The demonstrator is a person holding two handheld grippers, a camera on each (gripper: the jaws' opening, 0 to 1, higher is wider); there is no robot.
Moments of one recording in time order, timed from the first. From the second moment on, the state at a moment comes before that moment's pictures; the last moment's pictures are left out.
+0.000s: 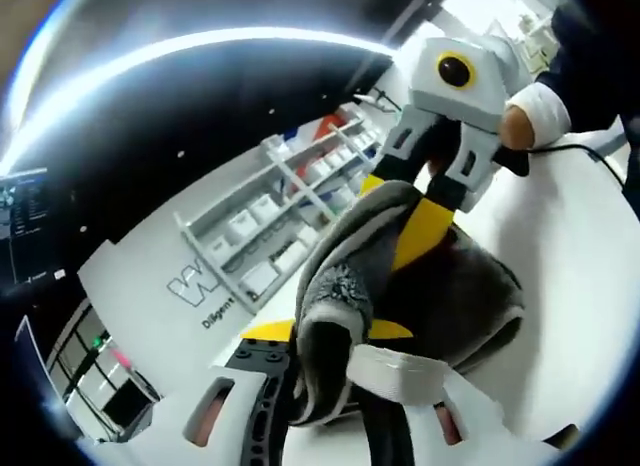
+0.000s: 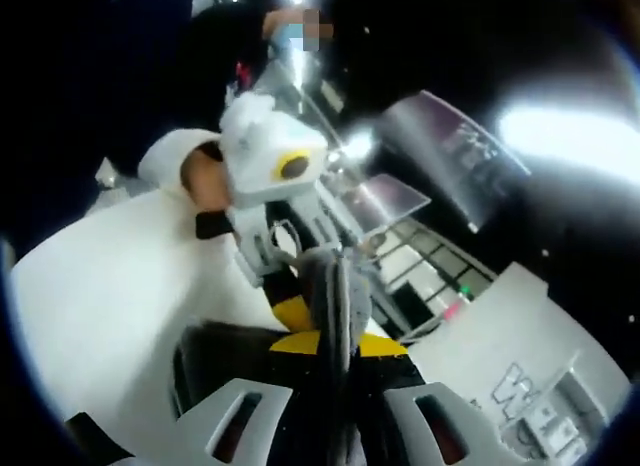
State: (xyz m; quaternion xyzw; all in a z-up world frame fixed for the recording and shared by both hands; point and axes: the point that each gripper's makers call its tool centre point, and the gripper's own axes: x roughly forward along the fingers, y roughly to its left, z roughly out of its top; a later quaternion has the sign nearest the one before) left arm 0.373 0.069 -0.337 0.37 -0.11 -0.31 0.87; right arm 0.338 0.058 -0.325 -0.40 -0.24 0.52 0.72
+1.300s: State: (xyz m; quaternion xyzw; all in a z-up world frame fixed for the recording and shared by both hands) left arm 0.361 0.081 -0.306 0.34 -0.16 -0.25 0.89; right arm 0.353 0.061 -0.337 -0.36 -0.18 0.53 0.75
